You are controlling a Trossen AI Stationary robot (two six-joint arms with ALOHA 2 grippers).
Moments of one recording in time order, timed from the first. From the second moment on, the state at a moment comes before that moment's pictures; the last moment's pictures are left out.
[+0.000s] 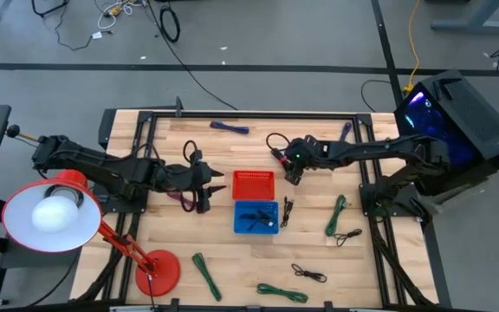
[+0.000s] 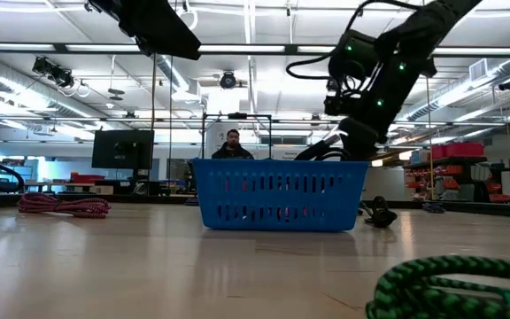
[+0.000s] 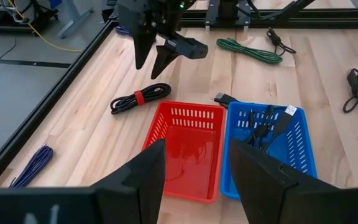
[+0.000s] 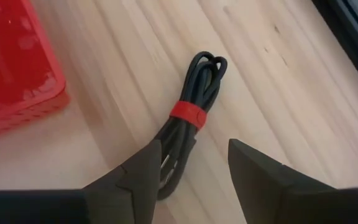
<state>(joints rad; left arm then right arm) -0.20 1.12 0.82 -0.22 -0.41 -0.13 -0.26 1.50 0.80 -0.32 0.24 0.10</state>
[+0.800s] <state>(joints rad) -0.20 1.12 0.82 -0.22 -0.41 -0.13 -0.27 1.53 0.60 -0.03 0.24 0.21</state>
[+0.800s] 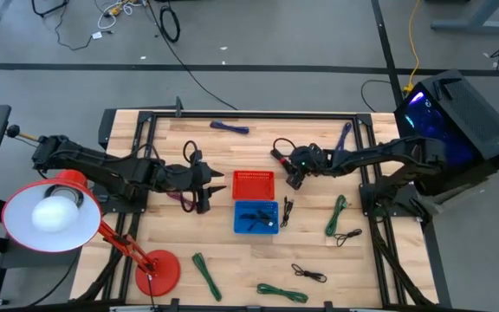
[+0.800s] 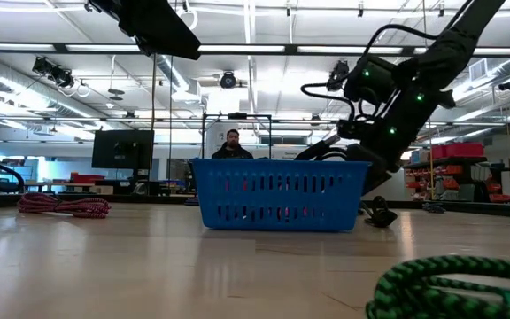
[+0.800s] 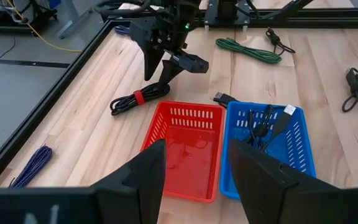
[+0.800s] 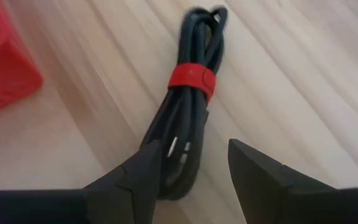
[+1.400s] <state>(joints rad) -0.20 1.12 0.82 -0.22 -0.41 -0.13 -0.31 1.67 0.61 0.10 0.17 0.23</state>
